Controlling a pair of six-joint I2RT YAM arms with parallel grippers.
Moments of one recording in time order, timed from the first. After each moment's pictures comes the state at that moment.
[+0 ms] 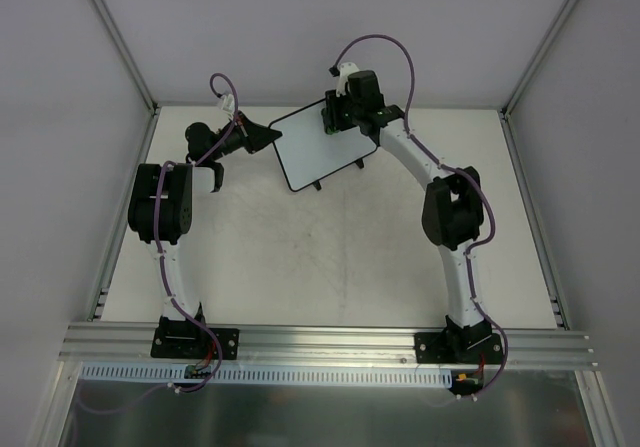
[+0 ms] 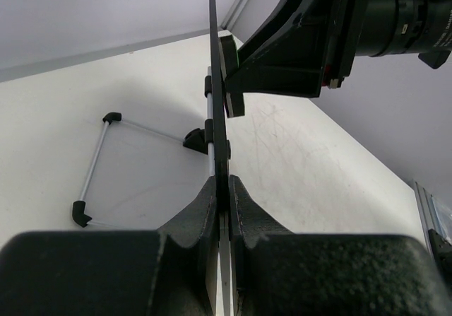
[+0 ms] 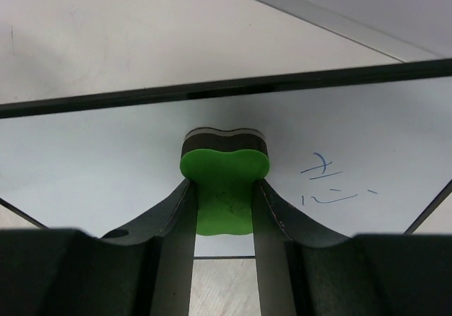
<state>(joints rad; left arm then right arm) -0.04 2.09 1.15 1.17 0.99 -0.72 0.49 2.23 2.06 -0.34 -0.11 0.08</state>
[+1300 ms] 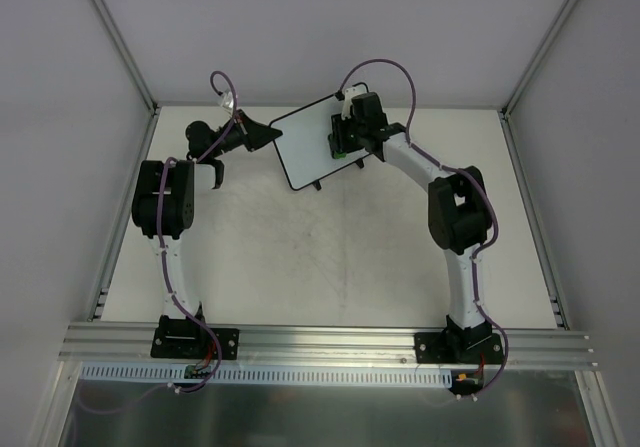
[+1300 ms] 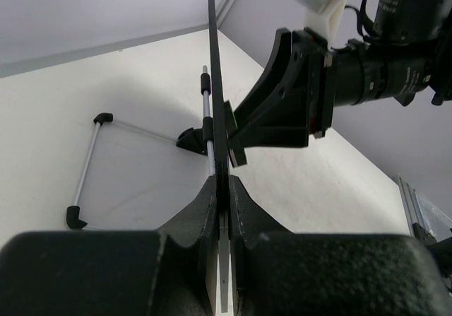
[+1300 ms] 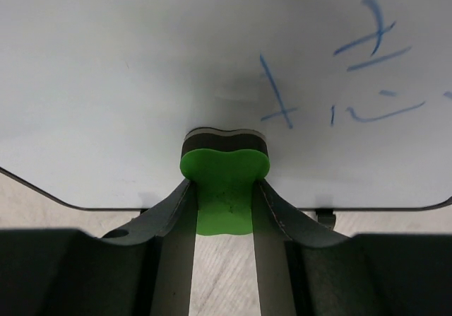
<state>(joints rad) -0.03 2.15 1.21 1.21 1.03 -0.80 0.48 2.17 1.77 -0.28 -0.14 0.10</state>
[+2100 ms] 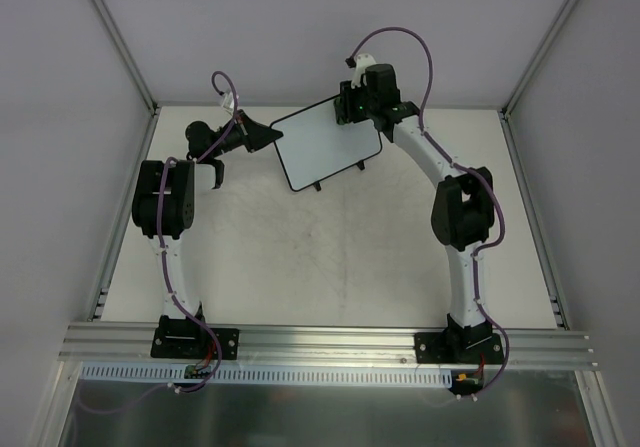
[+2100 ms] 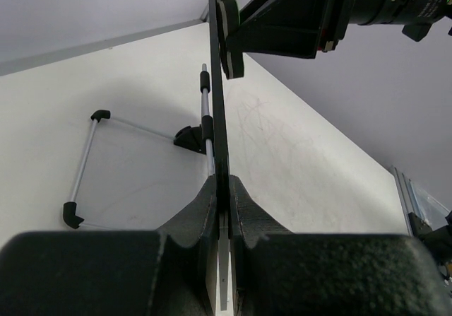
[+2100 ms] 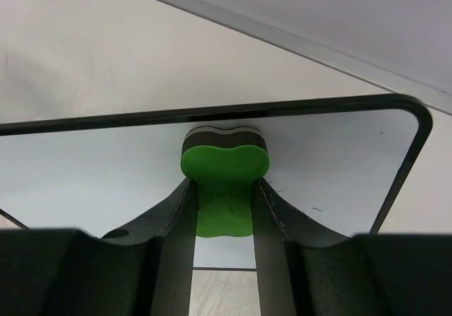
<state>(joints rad) -0.03 2.15 1.21 1.23 1.06 -0.81 0.42 2.19 2.02 -0.29 -0.14 0.07</state>
